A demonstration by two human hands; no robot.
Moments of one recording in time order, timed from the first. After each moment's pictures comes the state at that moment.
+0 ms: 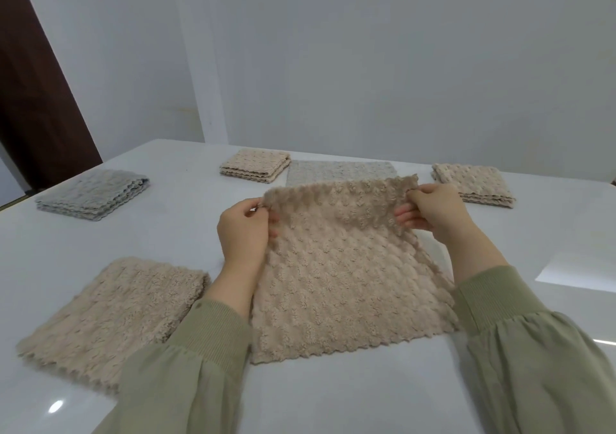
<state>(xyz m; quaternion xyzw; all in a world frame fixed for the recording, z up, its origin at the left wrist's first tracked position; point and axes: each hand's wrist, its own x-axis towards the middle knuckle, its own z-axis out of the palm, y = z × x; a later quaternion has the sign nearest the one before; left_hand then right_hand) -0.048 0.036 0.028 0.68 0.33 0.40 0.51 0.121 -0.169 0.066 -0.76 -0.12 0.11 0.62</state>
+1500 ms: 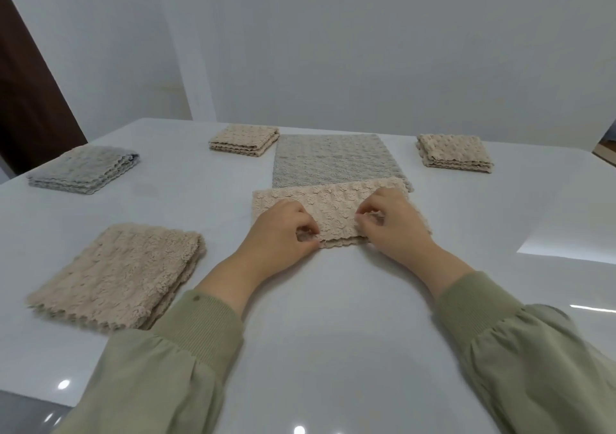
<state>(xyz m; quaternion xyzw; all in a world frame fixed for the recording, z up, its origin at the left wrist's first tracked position) -0.077 -0.013 0.010 0.96 0.03 0.21 0.20 0.052 -0.184 0.005 -0.83 -0.41 -0.12 0.36</state>
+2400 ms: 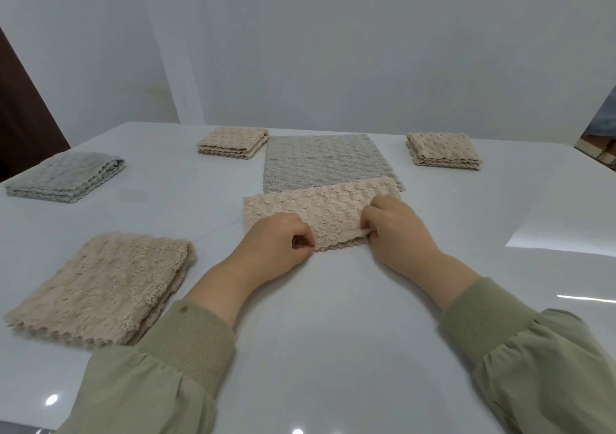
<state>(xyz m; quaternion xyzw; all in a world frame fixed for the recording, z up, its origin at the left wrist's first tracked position) -0.076 -0.012 0.009 0.97 -0.01 0.18 0.19 0.051 -0.200 0.004 -0.83 -0.48 -0.22 0.19</state>
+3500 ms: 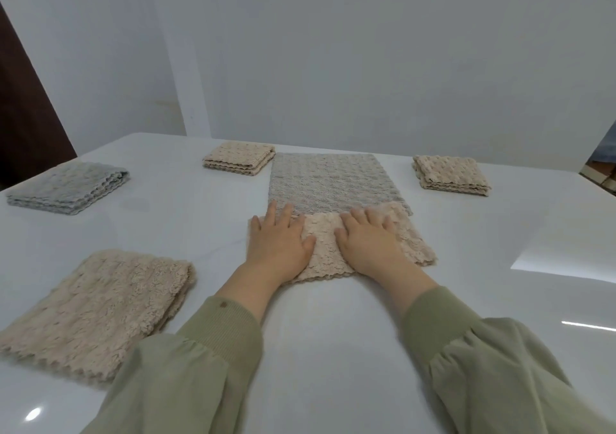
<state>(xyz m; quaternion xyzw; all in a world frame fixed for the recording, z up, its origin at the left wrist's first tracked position) -0.027 0.000 0.001 0.98 0.18 0.06 0.04 0.066 -0.134 0.003 -0.93 -0.34 -0.04 0.09</state>
